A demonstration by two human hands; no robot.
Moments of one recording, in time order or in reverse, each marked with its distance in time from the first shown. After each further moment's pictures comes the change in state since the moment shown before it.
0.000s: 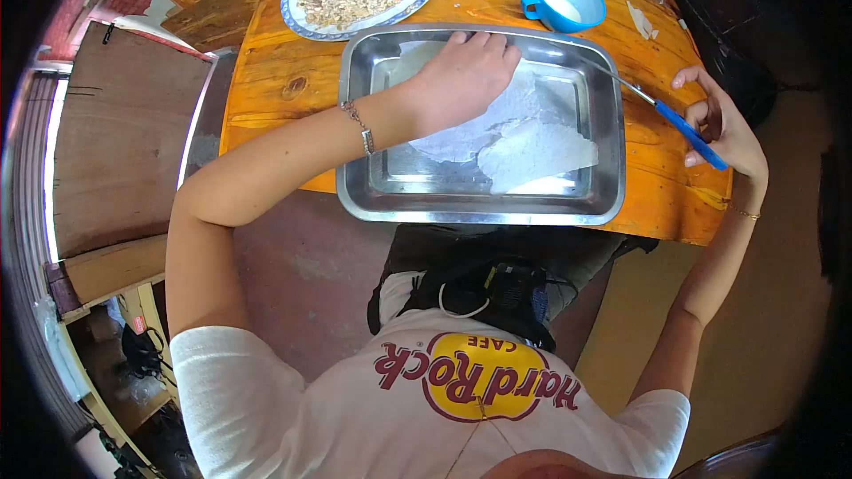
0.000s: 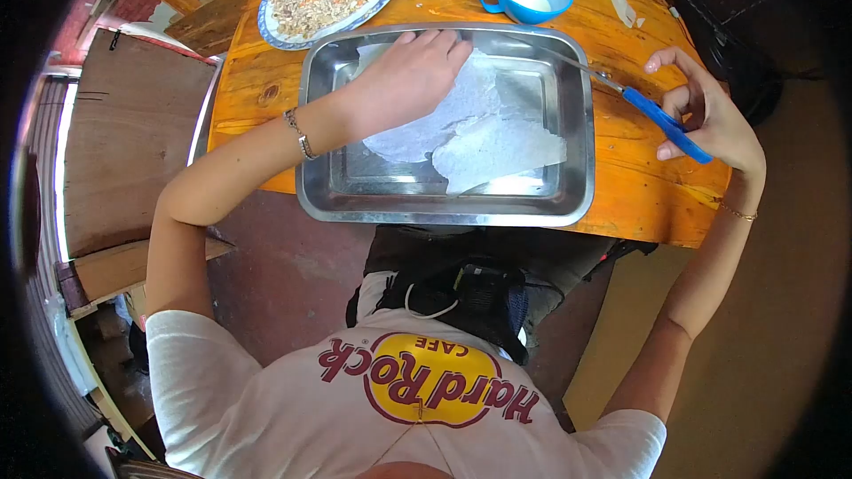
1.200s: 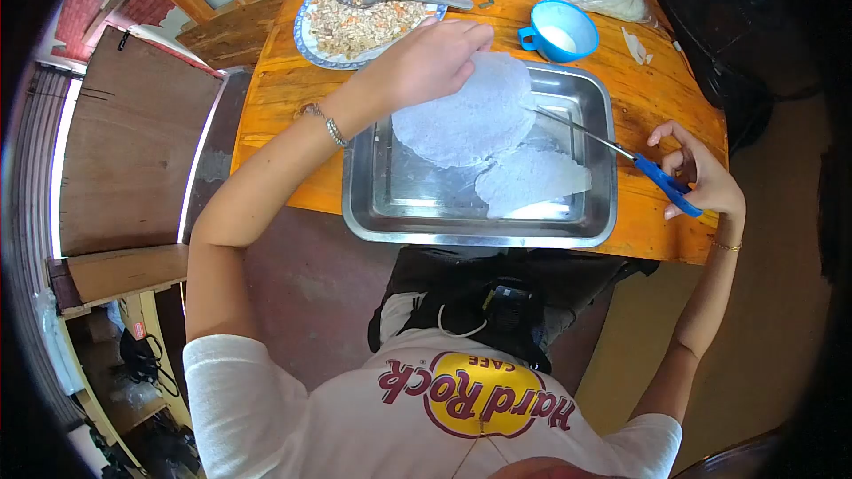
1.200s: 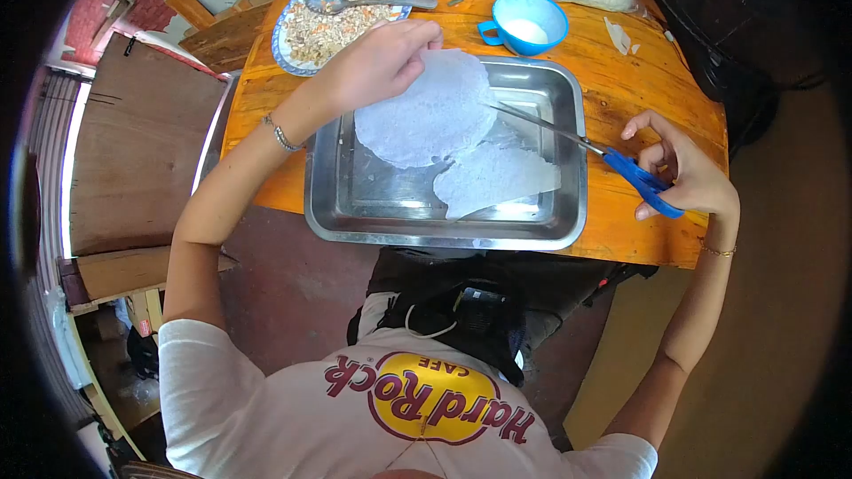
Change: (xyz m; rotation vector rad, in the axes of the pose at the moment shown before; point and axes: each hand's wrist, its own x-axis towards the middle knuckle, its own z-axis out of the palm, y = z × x) left_hand 0.006 -0.052 -0.027 -0.297 0.222 0.015; right_hand -0.011 0.014 0.021 0.119 -0.134 0.056
